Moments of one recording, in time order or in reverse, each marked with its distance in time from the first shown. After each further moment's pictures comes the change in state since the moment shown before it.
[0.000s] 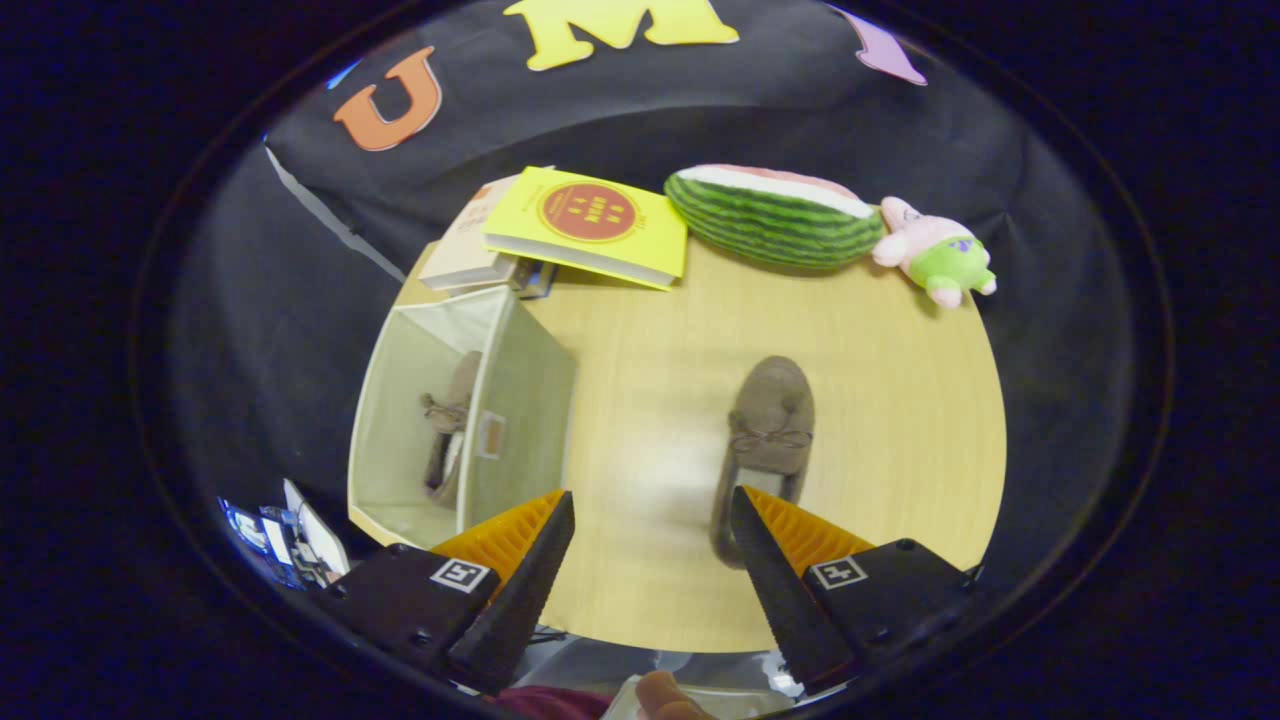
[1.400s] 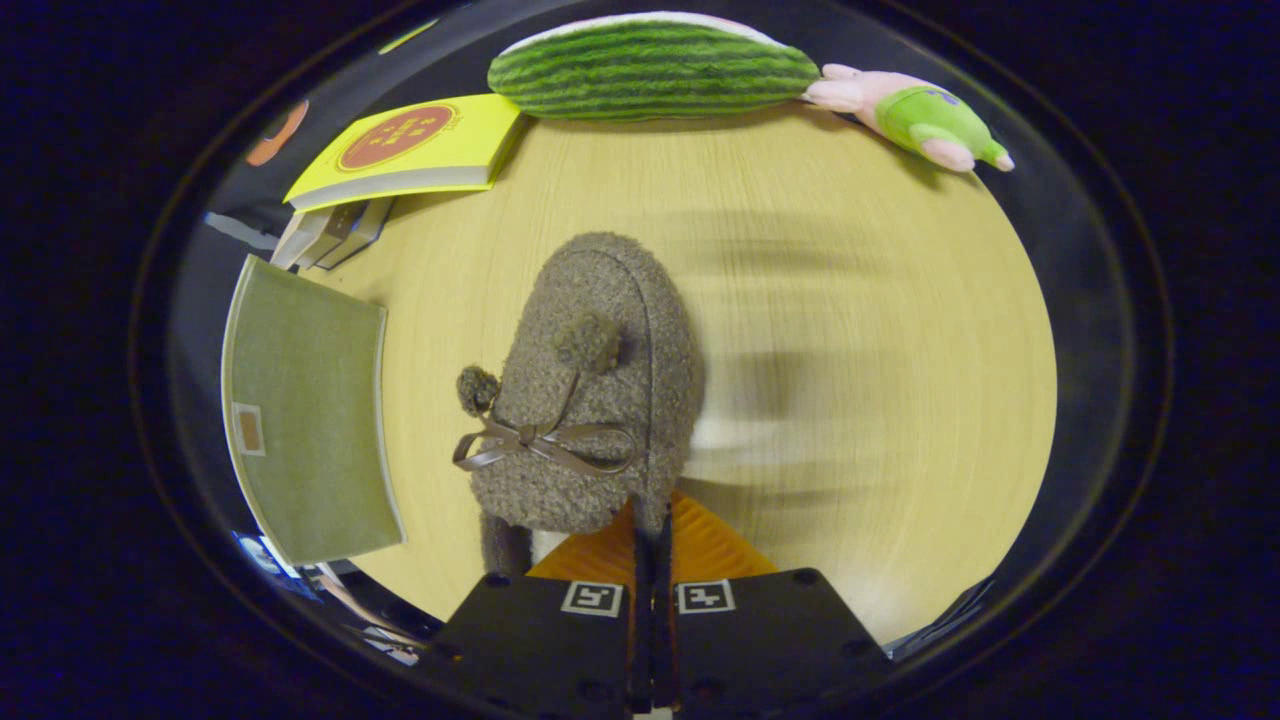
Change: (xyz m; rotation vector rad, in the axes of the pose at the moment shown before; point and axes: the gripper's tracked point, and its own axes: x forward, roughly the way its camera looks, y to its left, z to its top) arm 0.131 -0.114 -0.043 0.104 0.220 -0.001
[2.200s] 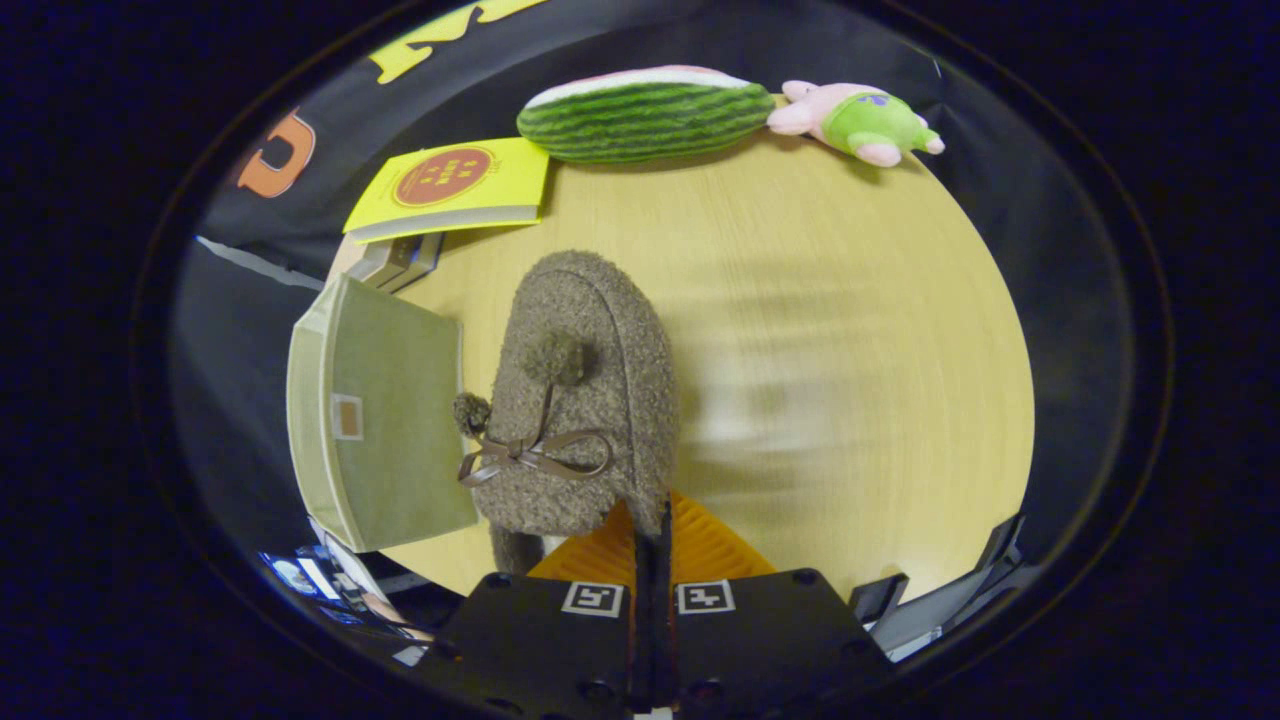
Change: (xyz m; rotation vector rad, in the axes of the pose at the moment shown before) arm -0.095 0.051 -0.039 0.097 -0.064 0.061
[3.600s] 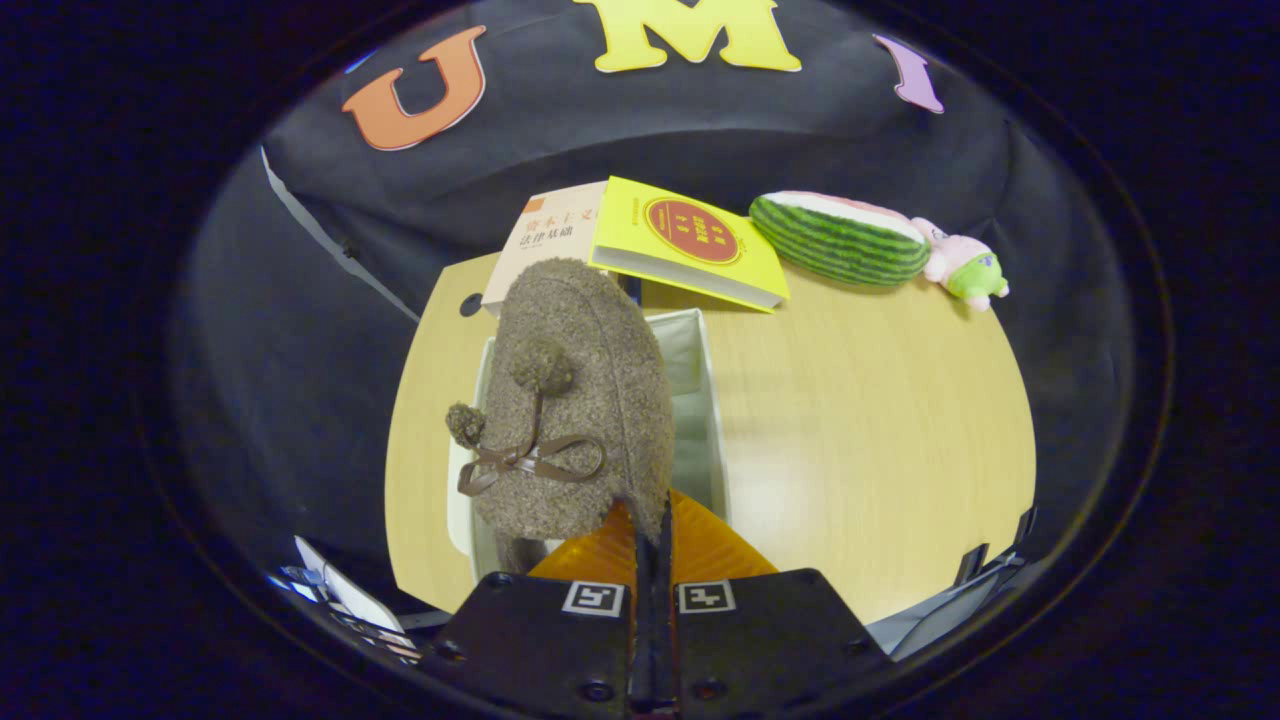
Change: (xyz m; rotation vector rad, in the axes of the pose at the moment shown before) arm 0.001 0.288 0.021 -0.132 -0.269 -0.123
